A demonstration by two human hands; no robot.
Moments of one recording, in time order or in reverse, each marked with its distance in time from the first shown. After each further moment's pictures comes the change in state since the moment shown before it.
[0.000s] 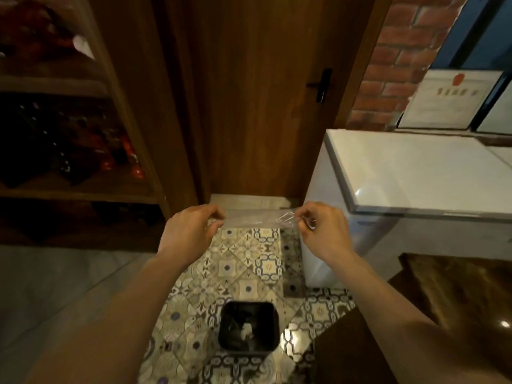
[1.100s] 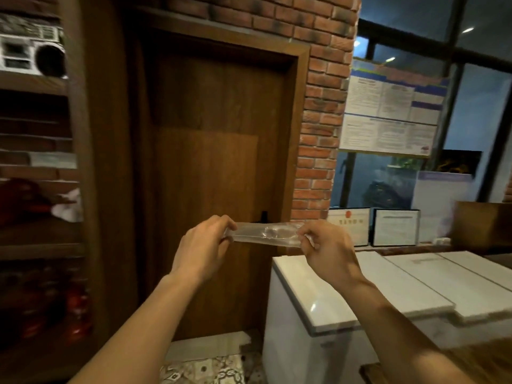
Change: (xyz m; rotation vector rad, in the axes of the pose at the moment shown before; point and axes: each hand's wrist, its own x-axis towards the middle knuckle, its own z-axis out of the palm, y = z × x) left_hand 0.076 0.110 -0.223 -0.139 0.378 0.402; right_hand 0.034 -0.153 -0.219 -0.173 0.519 -0.134
